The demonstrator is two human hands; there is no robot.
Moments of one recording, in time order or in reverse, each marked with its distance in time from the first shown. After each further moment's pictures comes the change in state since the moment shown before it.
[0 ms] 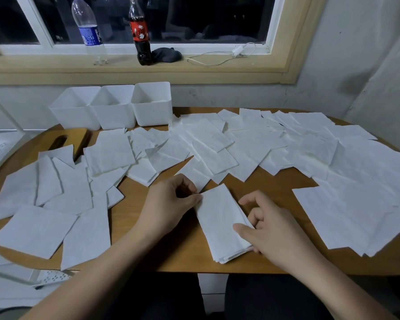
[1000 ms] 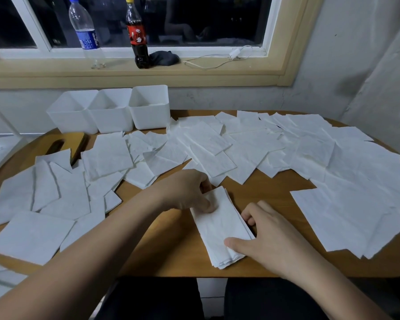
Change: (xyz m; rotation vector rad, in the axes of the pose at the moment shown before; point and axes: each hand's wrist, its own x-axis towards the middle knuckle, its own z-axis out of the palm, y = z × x) left_hand 0.058 0.043 -0.002 0.428 -0.562 0.051; right_hand -0.004 -0.013 -0.006 -0.287 -0.103 0.064
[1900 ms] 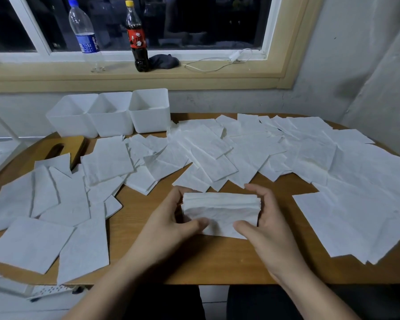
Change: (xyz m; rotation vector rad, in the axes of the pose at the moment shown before) left_hand -0.082 -0.013 0.049 -0.804 0.321 0.045; right_hand 0.012 -0.006 0.025 0.967 0.232 -0.039
